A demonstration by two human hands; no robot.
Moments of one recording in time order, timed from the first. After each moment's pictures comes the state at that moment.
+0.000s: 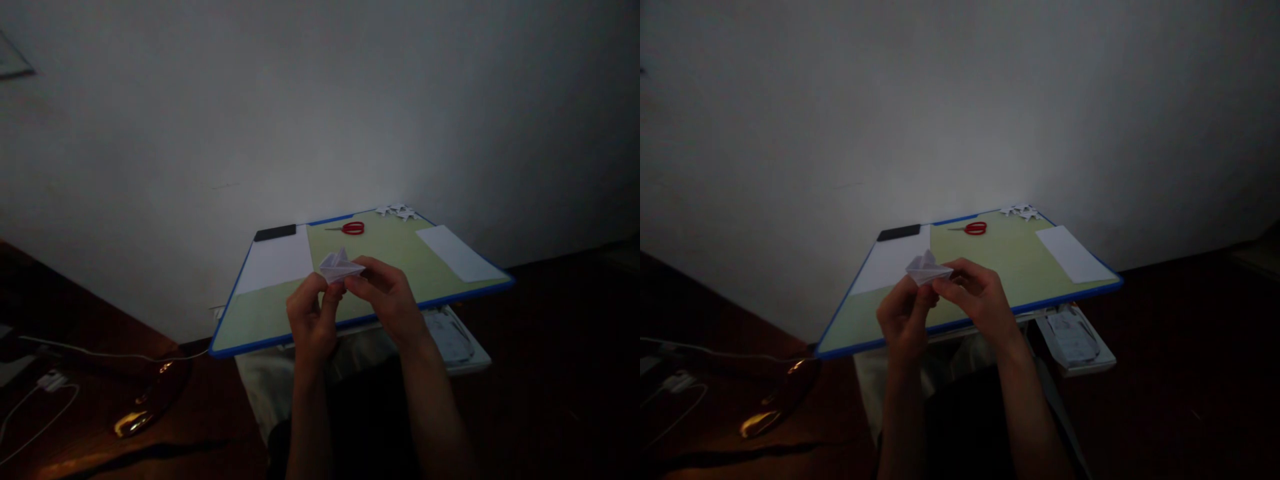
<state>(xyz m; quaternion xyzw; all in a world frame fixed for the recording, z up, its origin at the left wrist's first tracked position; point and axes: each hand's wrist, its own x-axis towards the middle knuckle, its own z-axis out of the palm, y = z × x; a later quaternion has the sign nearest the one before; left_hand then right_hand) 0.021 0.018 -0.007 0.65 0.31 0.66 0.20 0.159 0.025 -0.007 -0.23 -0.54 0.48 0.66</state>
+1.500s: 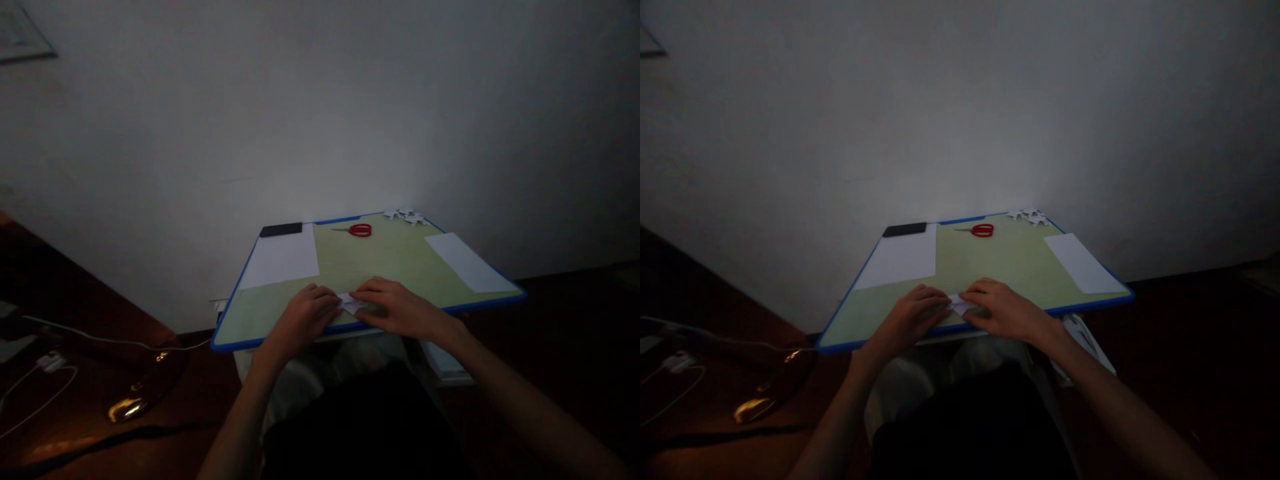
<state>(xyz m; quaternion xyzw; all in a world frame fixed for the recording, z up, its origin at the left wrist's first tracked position) -0.053 0.061 -0.043 0.90 0.32 0.30 0.06 0.209 0.060 -0.041 -0.32 -0.90 0.08 0.27</state>
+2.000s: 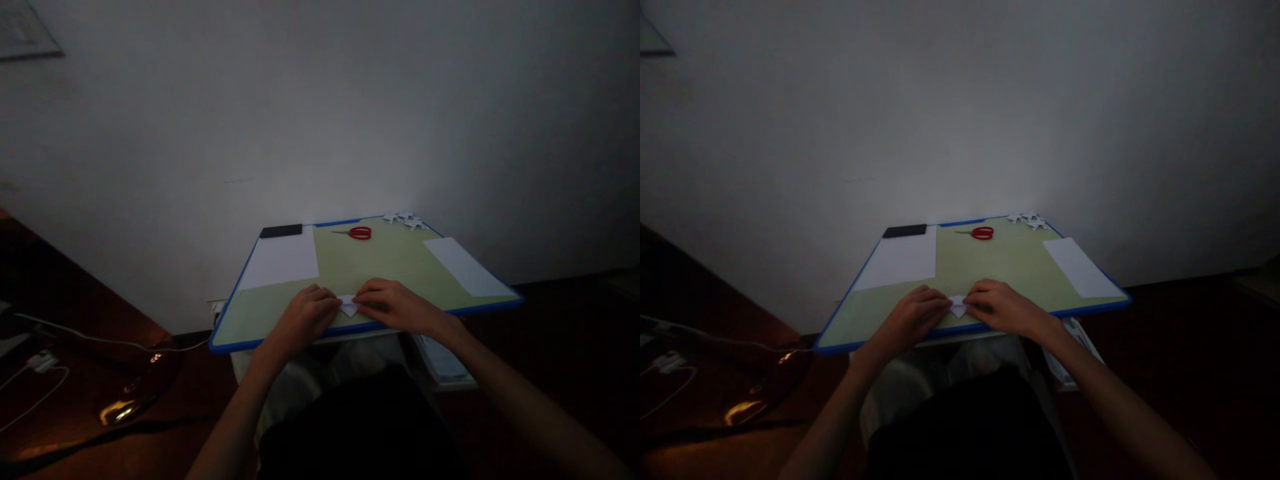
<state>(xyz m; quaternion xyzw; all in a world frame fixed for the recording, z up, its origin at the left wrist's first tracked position) -0.051 0.064 -0.040 0.91 0.32 0.25 0.03 0.214 0.074 -0.044 -0.30 -0.90 0.10 0.28</state>
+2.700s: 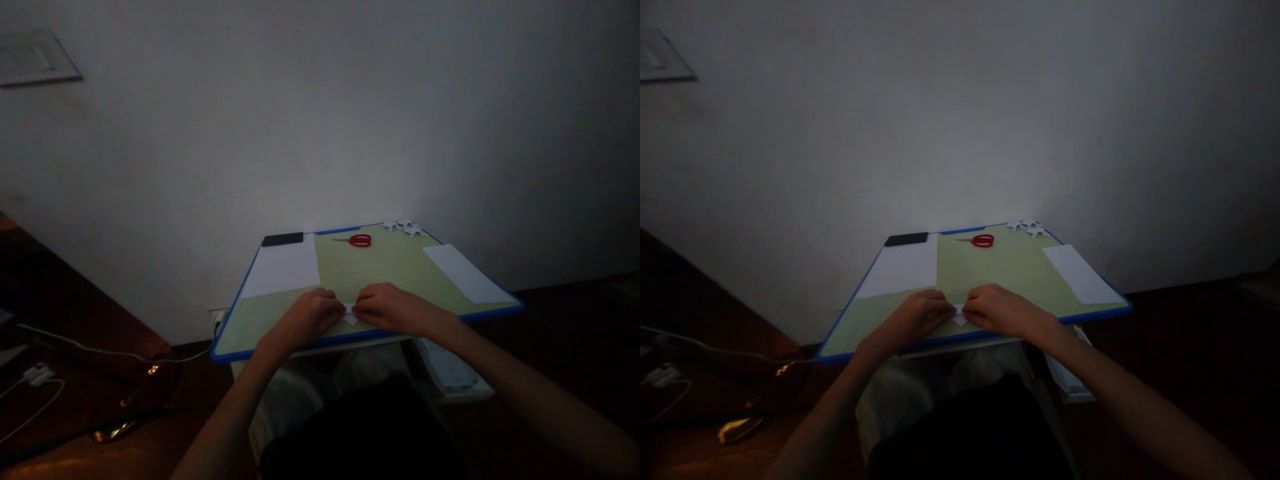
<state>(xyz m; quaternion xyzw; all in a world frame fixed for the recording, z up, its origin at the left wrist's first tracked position) -0.049 0.073 -0.017 0.92 0.32 0.21 0.08 0.205 0.076 -0.020 -0.28 -0.94 0.05 0.17</state>
